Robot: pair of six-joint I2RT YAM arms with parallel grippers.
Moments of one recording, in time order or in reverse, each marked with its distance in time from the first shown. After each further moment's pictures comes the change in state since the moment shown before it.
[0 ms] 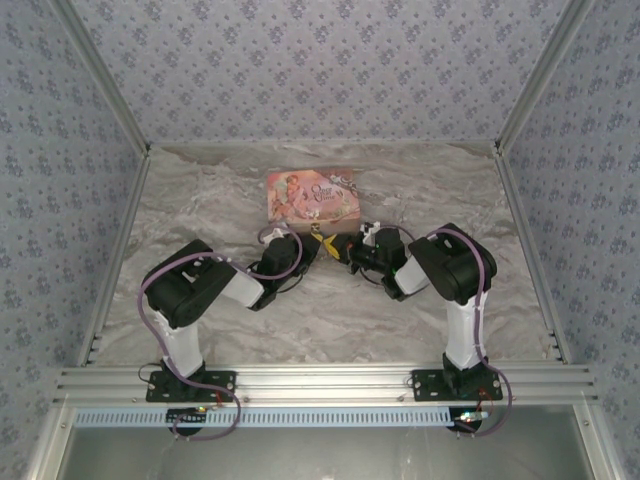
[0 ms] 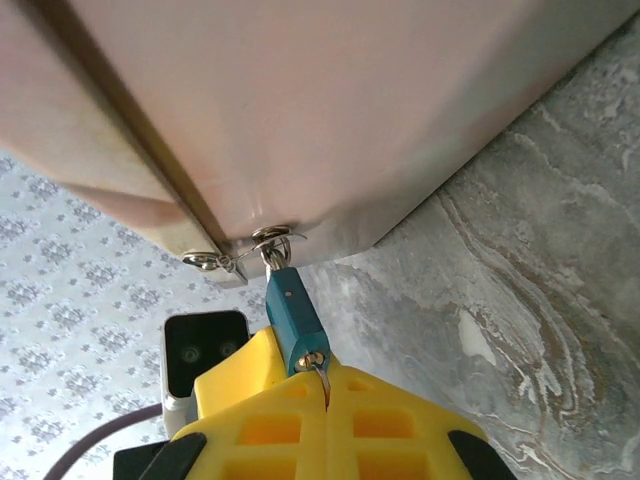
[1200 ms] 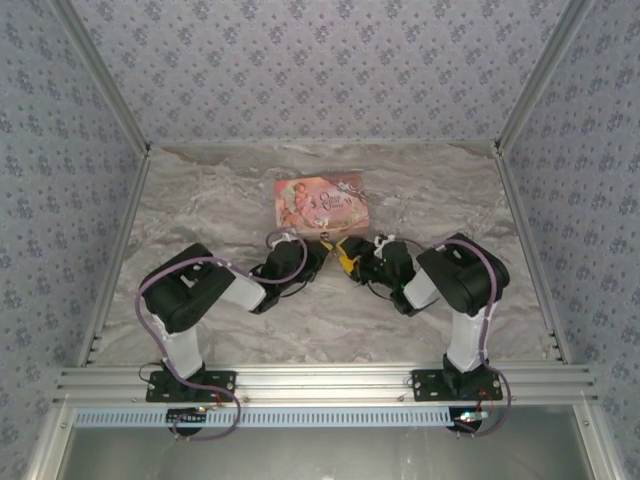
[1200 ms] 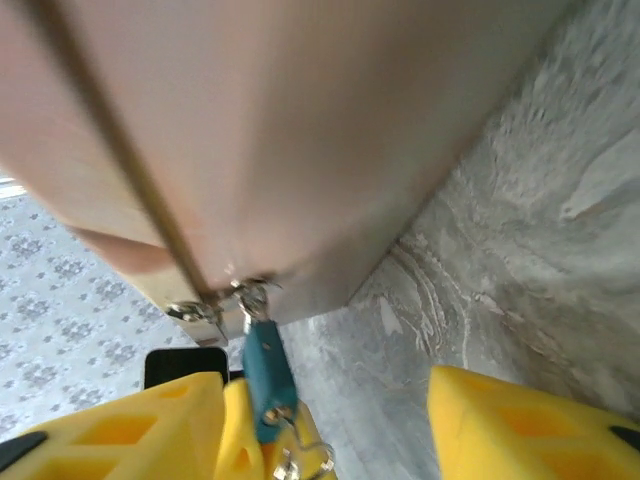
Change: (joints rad) left arm -0.051 -0.034 -0.002 -0.058 0.090 -0.063; right arm 0.014 -0.152 -0.199 -0.028 0.193 -0.084
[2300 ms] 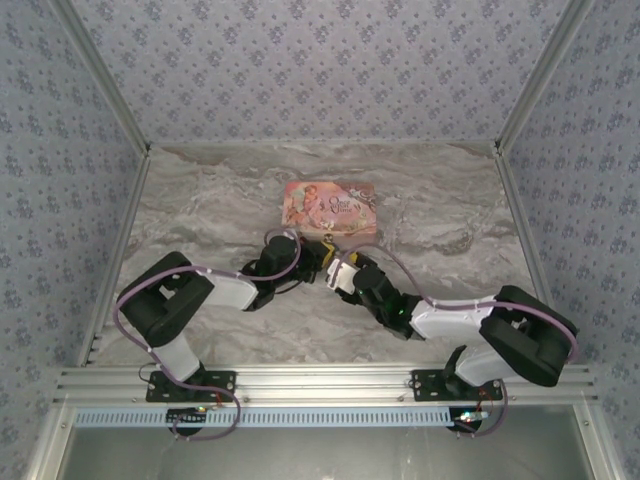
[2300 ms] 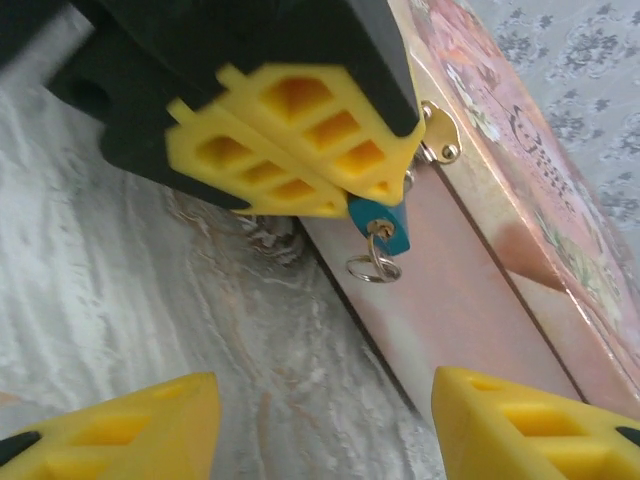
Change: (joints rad) left arm 0.020 -0.138 -0.002 -0.146 0.113 -0.140; right arm 0.423 -0.467 -0.002 -0.690 0.758 -2.044
